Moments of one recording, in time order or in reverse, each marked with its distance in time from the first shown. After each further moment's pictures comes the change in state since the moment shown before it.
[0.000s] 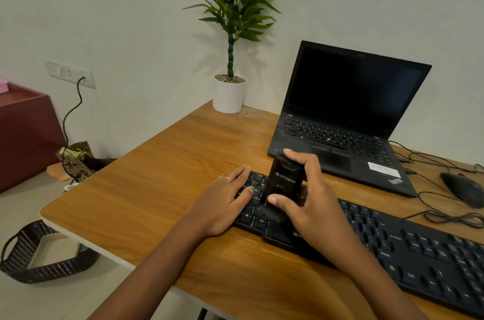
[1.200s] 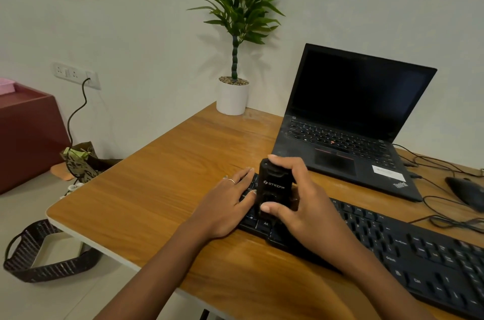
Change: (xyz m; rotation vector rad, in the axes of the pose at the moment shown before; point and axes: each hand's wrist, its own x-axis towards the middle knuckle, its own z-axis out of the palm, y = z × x) left_hand 0.001 -0.004 0.002 0.000 -0.015 0.036; right_hand 0.006 -0.005 0.004 -0.021 -0.123 -0.086
